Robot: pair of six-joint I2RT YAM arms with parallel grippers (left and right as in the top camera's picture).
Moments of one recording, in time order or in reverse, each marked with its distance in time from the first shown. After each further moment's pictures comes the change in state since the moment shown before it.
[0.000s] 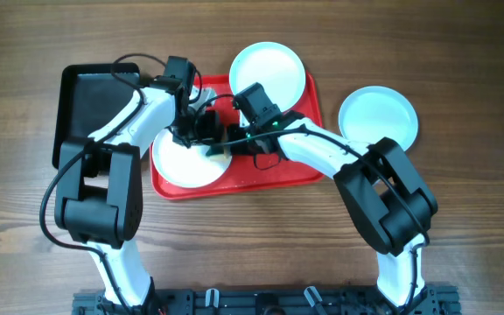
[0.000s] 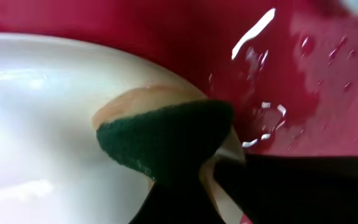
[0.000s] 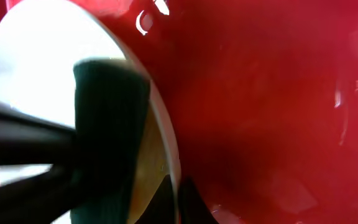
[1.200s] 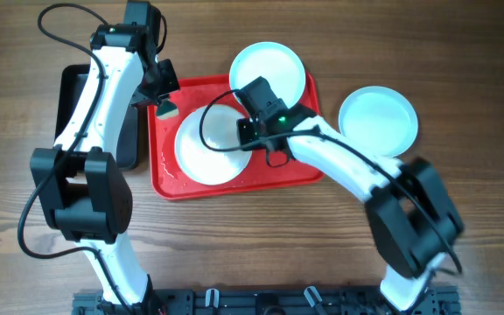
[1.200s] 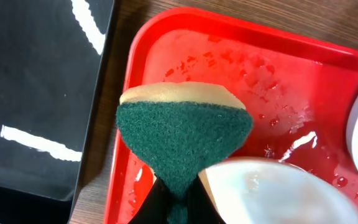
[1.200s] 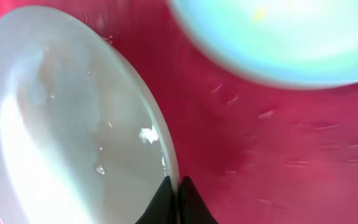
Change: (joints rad) left arm 0.111 0.013 0.442 -0.375 -0.428 -0.260; right arm 0.027 -0.177 0.033 -0.241 0.352 -0.140
